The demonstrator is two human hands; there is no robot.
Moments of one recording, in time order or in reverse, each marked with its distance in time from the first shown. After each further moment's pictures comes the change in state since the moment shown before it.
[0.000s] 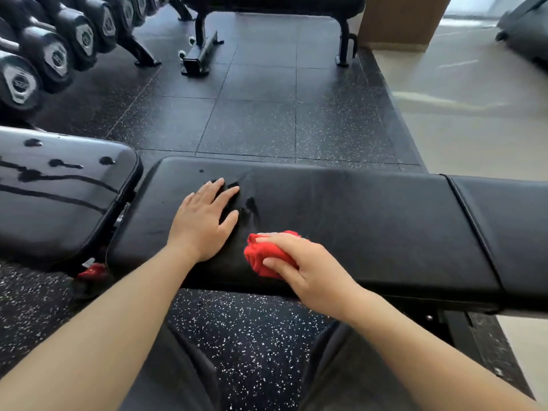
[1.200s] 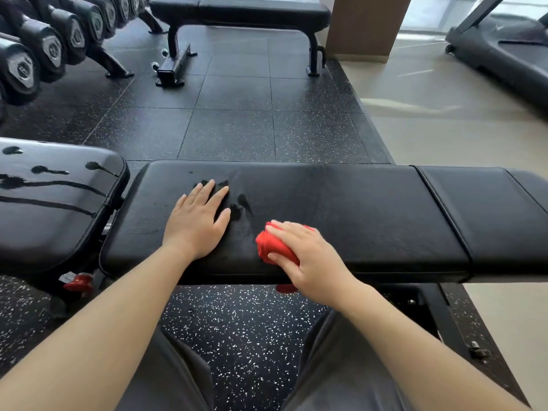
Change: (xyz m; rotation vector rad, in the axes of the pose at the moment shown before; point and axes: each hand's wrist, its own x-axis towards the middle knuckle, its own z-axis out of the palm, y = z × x) left_hand -0.004 -0.002 0.002 0.009 -0.015 0.030; right_hand -0.016 0.008 0.010 -0.378 0.086 0.089
